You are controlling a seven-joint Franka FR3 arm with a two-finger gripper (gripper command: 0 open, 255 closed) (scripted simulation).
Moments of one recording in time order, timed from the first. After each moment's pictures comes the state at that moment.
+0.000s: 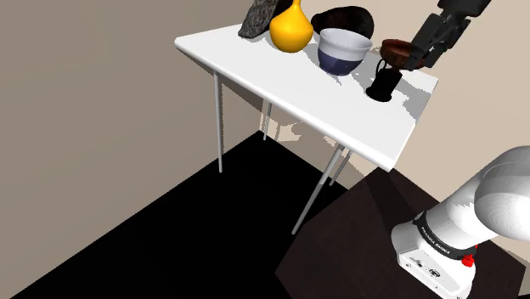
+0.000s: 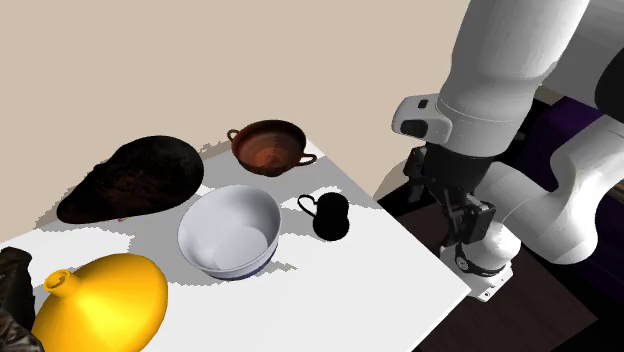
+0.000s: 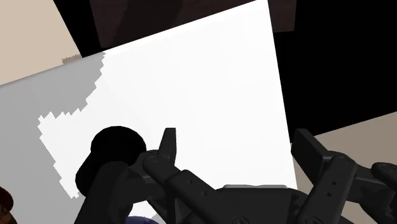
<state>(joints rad) 0.01 -0.81 -0.07 -2.34 0.02 1.53 0.05</state>
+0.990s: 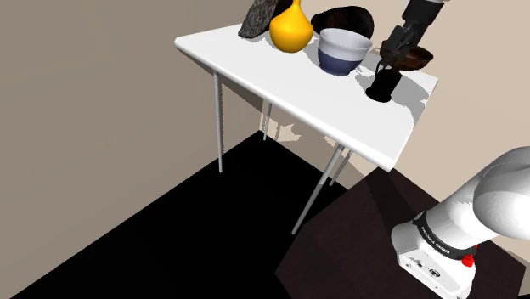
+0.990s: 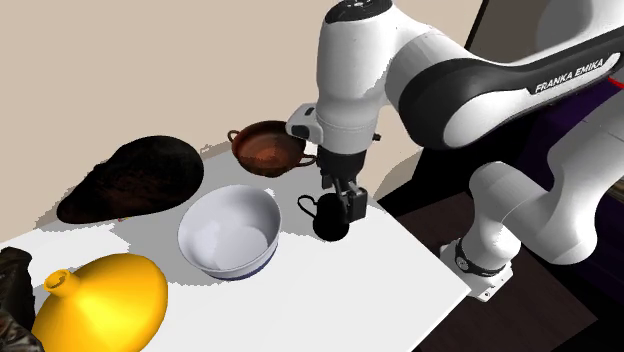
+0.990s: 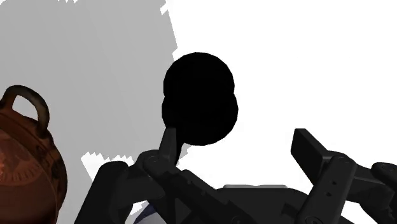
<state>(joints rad) -0.01 -0.47 -0.27 -2.23 -0.11 1.78 -0.21</state>
